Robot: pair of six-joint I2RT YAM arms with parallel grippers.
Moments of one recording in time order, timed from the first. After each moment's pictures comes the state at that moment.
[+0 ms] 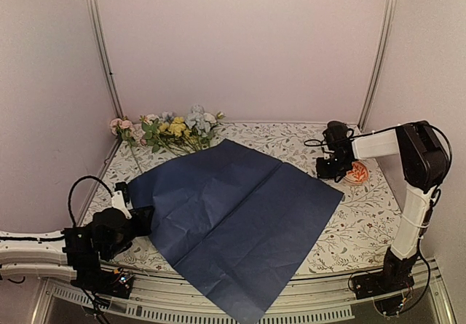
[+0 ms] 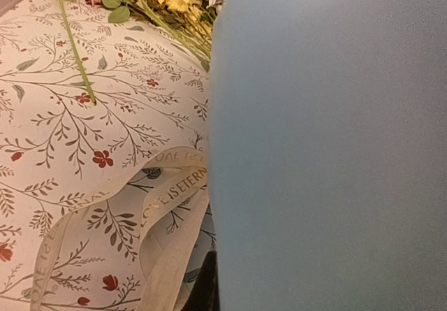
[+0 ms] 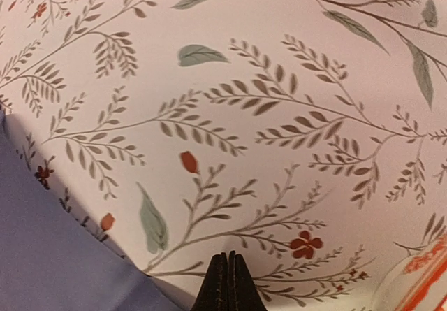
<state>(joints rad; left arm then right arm) -1.03 0.59 0.08 0.06 -0.68 -0.84 0.29 1.93 1.14 -0.27 0.12 0.25</state>
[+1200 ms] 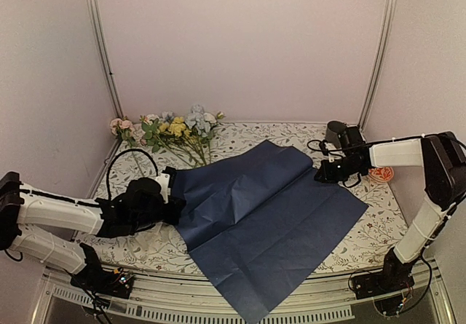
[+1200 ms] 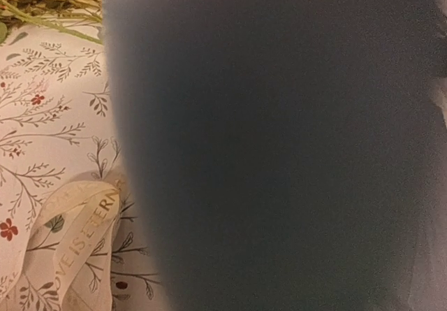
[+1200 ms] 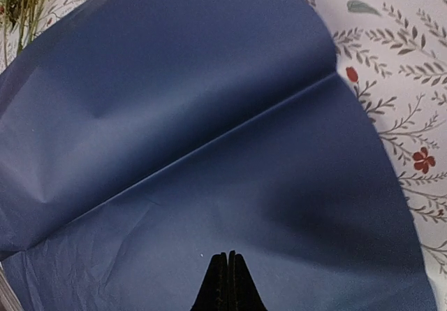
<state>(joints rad) -0.87 1.23 0.38 0.25 -0.28 -0.47 0.26 1.68 0.94 -0.24 -0.30 0.18</state>
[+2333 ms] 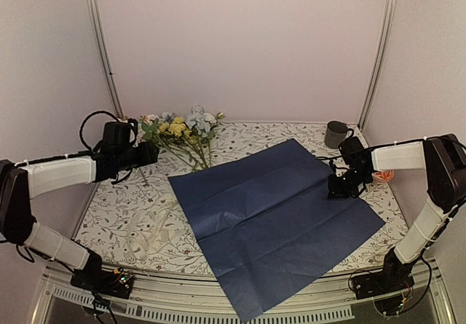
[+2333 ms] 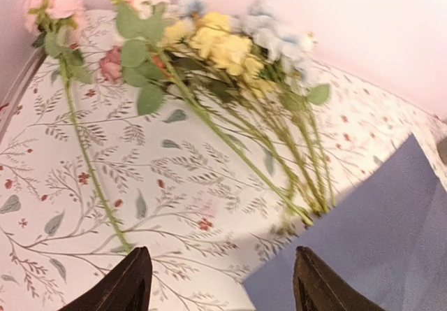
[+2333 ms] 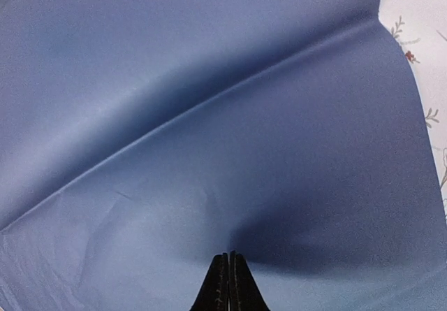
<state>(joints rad) -0.30 1.36 0.77 0.01 -0.12 -0.42 0.26 1.66 0.89 -0.46 -0.13 0.25</state>
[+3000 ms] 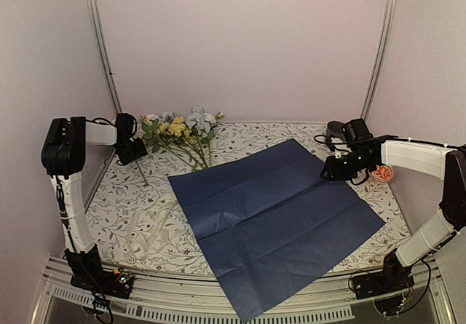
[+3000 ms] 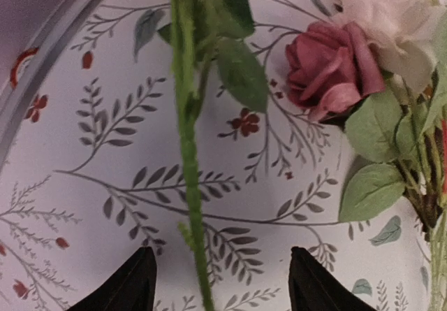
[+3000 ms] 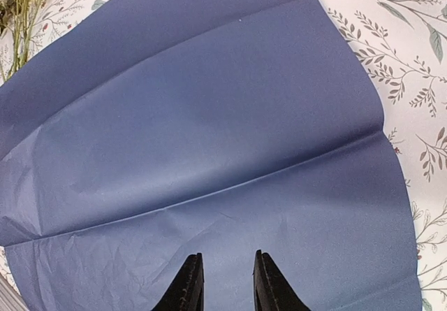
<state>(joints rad) 0.00 2.13 1.40 -0.25 -0.12 -0.49 0.32 1.50 0.97 -0.47 -0.16 0.22</state>
